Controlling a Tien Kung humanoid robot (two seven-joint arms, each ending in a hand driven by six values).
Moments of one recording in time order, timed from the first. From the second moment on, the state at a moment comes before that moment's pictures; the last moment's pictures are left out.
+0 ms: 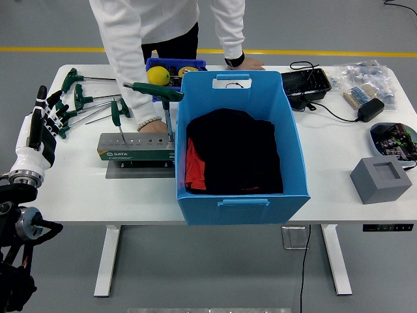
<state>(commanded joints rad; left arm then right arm) -0.15 0.03 -1.65 -1.31 1.16 0.05 -0.05 0.07 -0.18 0.55 0.18 -0.18 -0.19 0.05</state>
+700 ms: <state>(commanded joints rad) -0.45 0.15 -1.35 -1.47 1.99 -0.13 0.05 0.08 -0.18 0.55 0.18 -0.18 -0.20 0.04</state>
